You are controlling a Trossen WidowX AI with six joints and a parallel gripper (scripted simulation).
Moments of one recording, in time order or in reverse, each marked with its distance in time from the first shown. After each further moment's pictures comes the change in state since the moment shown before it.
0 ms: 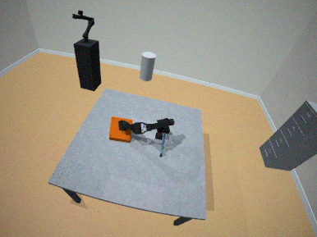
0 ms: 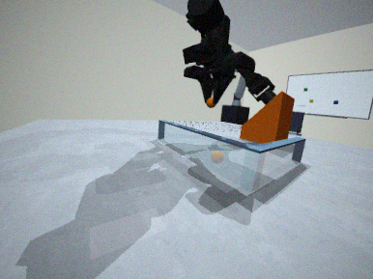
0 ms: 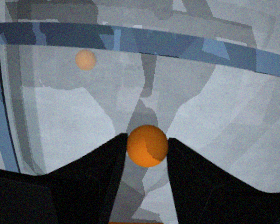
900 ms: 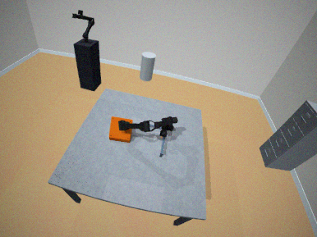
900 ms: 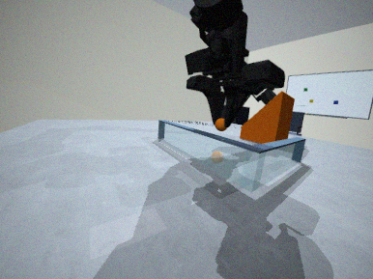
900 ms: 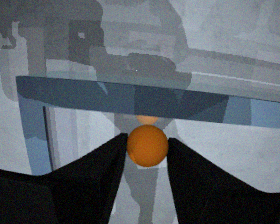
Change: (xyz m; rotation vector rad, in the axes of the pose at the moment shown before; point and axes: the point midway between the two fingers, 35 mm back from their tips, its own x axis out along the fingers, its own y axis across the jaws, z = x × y) arm 0.043 0.076 0.041 0.020 -0.023 0.016
